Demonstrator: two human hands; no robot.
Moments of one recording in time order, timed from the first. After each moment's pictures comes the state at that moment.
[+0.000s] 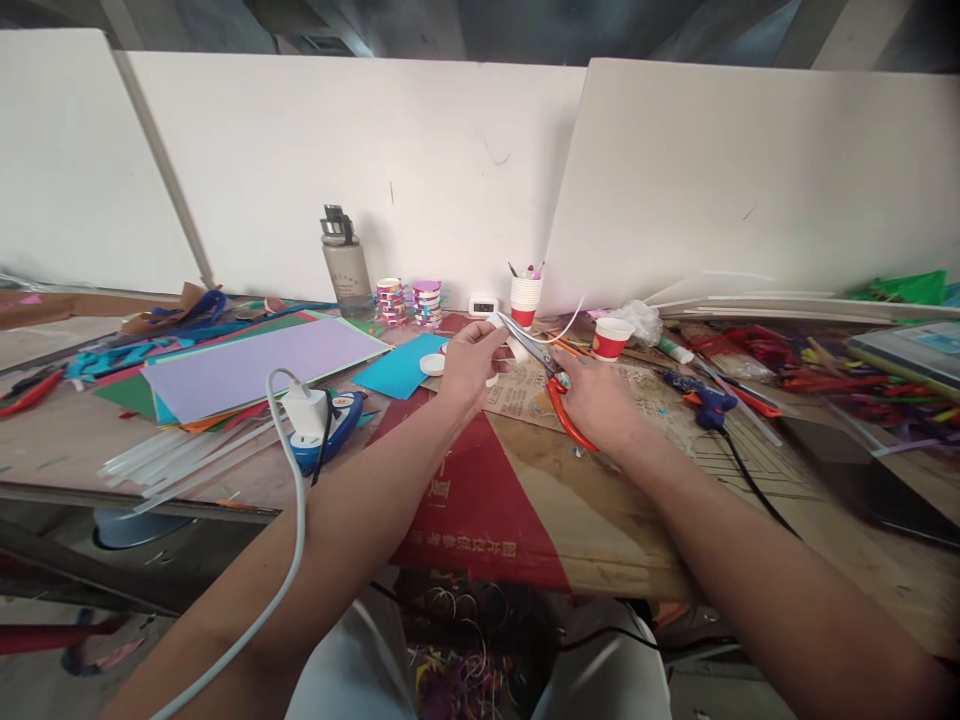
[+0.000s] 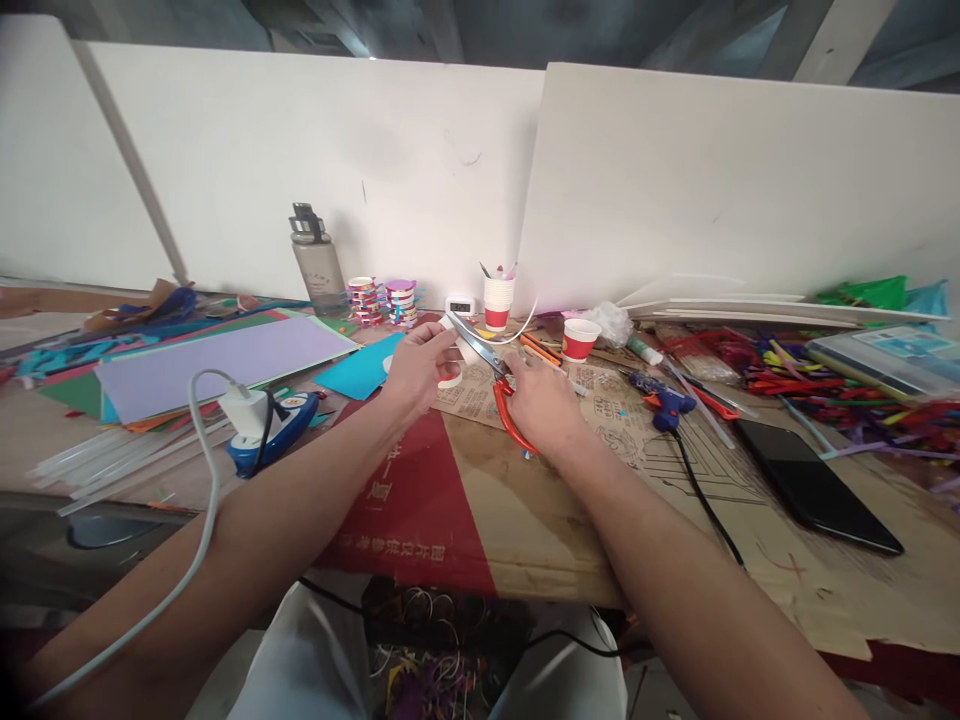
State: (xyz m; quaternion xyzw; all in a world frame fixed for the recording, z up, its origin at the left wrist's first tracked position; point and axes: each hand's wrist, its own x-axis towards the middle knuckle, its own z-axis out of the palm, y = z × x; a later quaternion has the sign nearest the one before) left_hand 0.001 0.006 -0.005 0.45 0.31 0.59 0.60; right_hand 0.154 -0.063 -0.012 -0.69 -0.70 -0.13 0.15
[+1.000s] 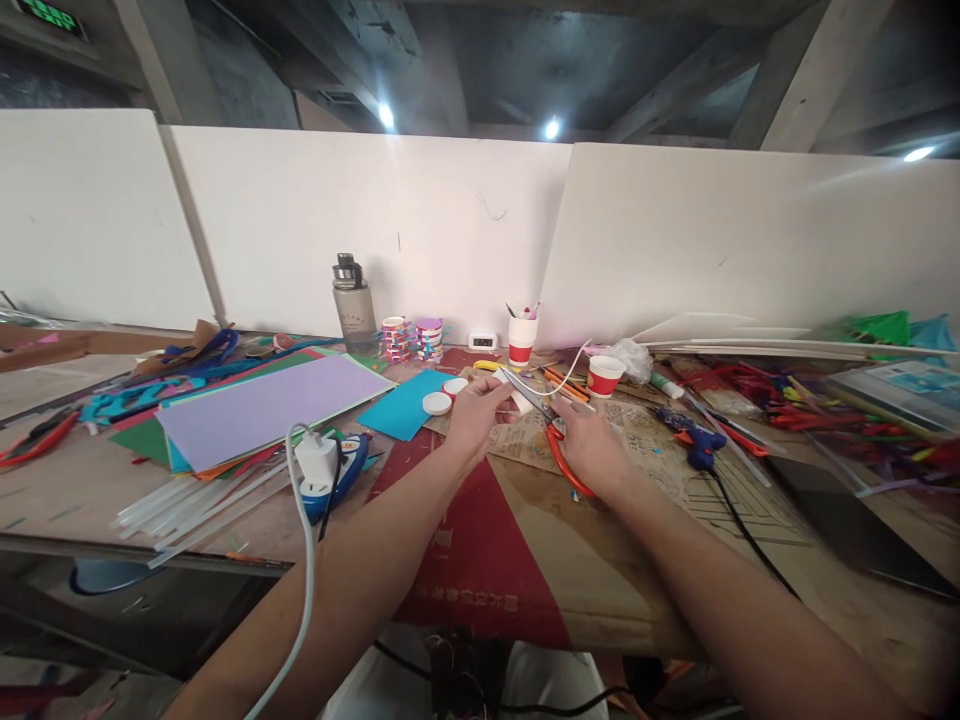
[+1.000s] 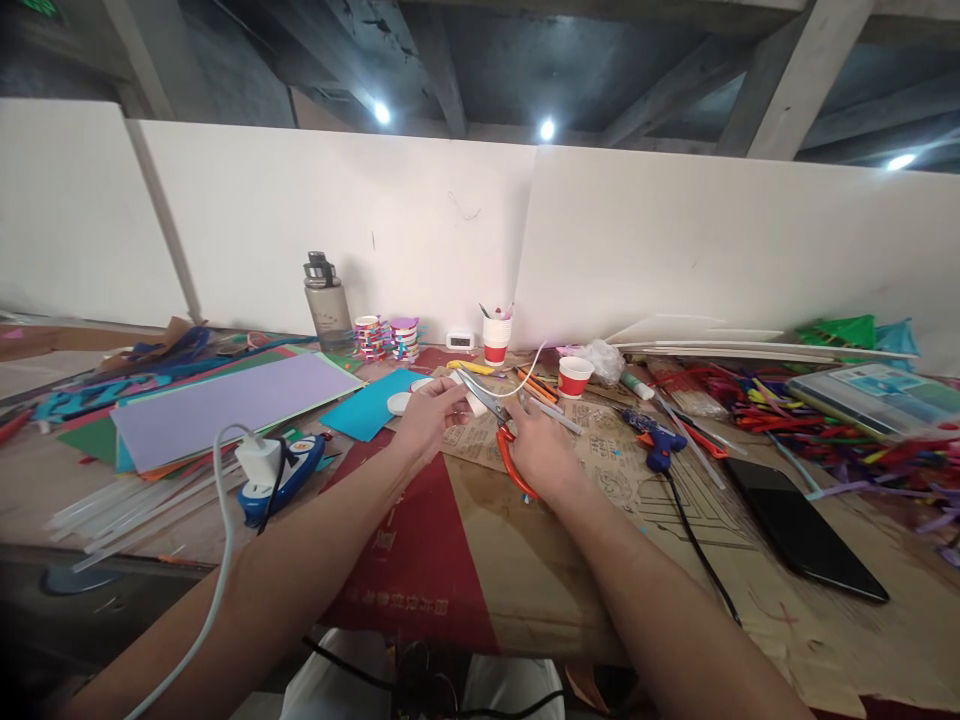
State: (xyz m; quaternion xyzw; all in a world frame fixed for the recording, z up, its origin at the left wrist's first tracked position) left_hand 0.000 0.008 -0.014 0.43 0.33 0.56 0.63; right_hand 0.155 -0.055 -0.019 -0.71 -0.69 -0.05 0.13
